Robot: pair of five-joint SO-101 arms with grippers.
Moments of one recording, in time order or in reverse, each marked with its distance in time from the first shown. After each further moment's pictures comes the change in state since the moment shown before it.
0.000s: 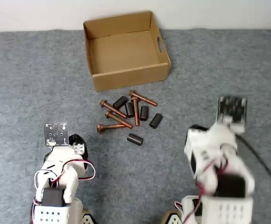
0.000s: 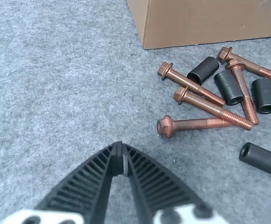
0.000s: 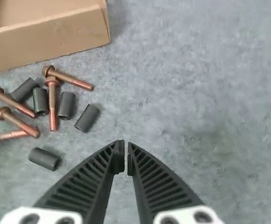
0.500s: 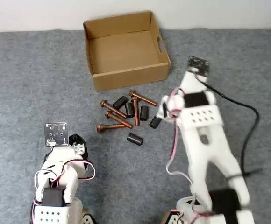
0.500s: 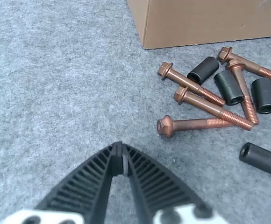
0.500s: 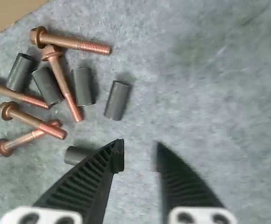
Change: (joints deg) left arm 0.0 0.0 0.0 0.0 0.0; right arm -13.5 55.3 -28.0 0.0 -22.0
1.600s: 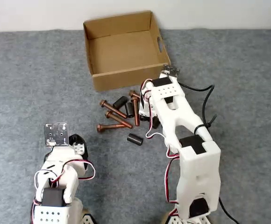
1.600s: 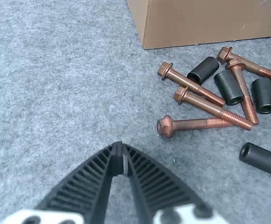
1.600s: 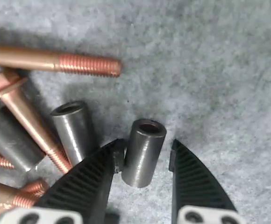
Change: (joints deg) left arm 0.0 0.0 0.0 0.0 0.0; right arm -3.9 41.5 -25.8 -0.6 -6.1
